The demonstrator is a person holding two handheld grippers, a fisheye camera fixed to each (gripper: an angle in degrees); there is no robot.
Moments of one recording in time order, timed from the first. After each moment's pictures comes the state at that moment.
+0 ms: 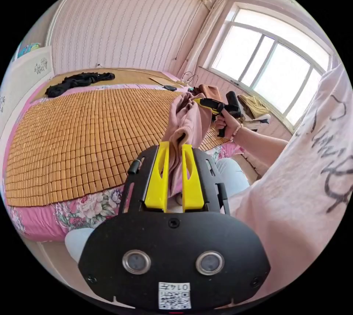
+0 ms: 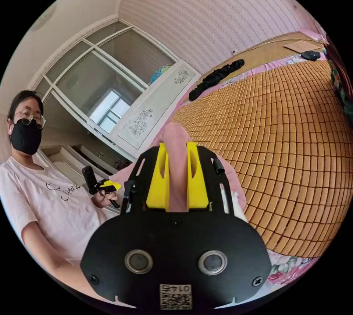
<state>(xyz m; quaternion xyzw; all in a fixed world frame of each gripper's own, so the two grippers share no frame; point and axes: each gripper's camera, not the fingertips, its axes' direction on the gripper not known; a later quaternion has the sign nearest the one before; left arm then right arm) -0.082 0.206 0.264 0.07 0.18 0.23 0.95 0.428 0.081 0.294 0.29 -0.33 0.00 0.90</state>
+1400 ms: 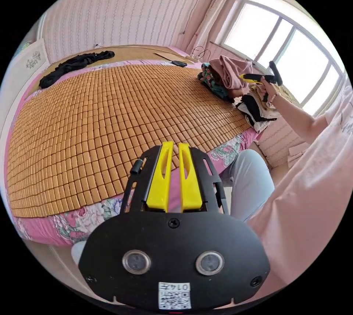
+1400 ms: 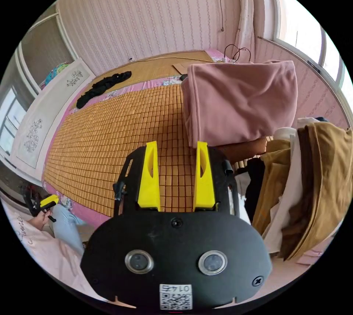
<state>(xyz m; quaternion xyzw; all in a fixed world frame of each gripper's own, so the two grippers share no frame) 0.014 0.194 0.386 -0.01 0.13 0.23 0.97 0.479 0.182 0.181 0.18 0.12 0.15 0.96</state>
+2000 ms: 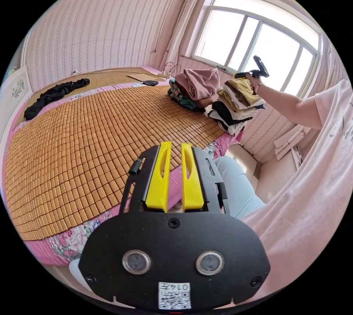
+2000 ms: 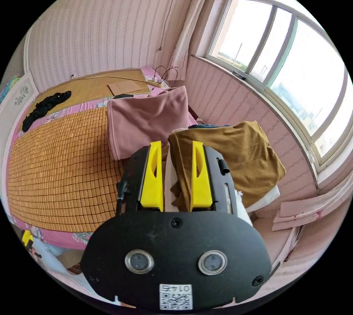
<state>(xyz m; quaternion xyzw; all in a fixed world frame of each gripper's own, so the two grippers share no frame) 0.102 0.217 0.334 0.05 0.19 0.30 0.93 0.491 0.251 0.086 0.18 0.34 0.29 0.88</state>
